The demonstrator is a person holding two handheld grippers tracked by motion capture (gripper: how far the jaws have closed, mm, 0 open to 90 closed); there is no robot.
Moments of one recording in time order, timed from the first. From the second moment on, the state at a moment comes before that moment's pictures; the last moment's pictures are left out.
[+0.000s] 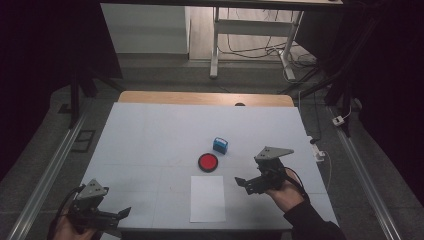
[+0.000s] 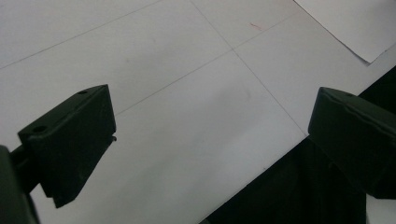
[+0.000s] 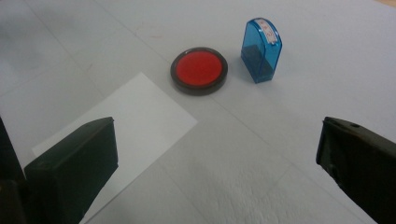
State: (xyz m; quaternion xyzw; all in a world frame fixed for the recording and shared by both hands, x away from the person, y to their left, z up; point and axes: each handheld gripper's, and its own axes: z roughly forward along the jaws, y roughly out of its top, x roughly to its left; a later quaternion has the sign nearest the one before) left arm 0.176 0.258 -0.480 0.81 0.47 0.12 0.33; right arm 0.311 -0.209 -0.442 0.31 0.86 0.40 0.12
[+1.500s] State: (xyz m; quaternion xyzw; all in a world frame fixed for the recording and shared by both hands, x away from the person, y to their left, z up) left arm 0.178 0.261 -0.480 0.80 0.48 0.11 0.34; right arm 0.399 -0.156 -0.456 0.30 0.88 0.35 0.11
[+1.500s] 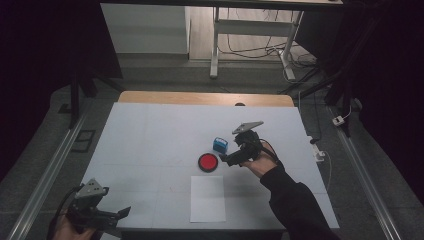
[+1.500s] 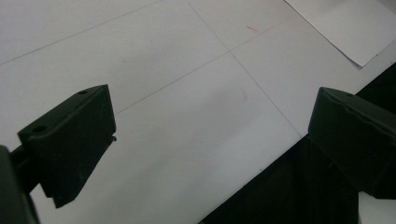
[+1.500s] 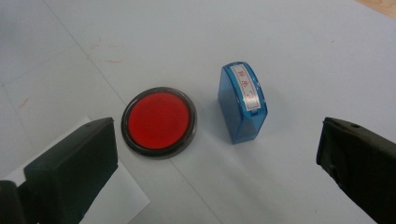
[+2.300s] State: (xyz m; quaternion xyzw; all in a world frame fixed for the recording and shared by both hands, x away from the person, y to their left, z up) left arm 0.178 0.262 -0.480 0.80 0.48 0.11 0.34; right arm 0.447 -0.138 -0.484 0.29 0.90 0.31 0.12
